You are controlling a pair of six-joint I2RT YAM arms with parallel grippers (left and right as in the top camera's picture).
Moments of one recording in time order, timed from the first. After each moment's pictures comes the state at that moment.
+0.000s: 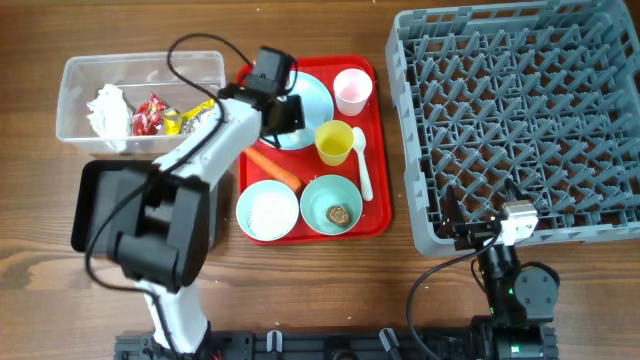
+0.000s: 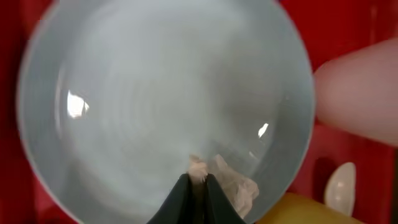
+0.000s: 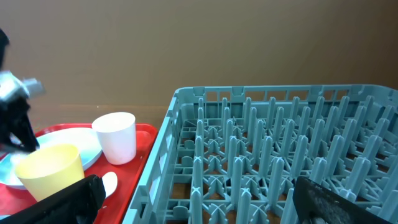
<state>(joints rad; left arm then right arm) -0.35 1.98 1.42 -0.55 0.05 -0.45 0.00 0.02 0.01 0.00 -0.11 0.02</state>
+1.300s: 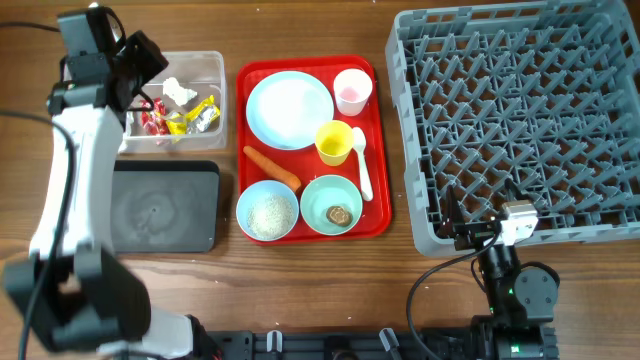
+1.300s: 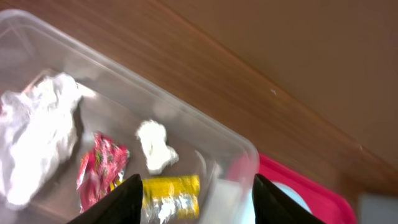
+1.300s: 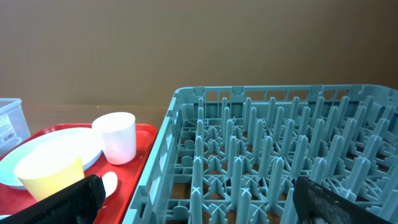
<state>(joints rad) 0.15 1.66 1.46 -0.54 0.07 -0.47 0.00 0.02 0.01 0.00 -0.11 0.02</state>
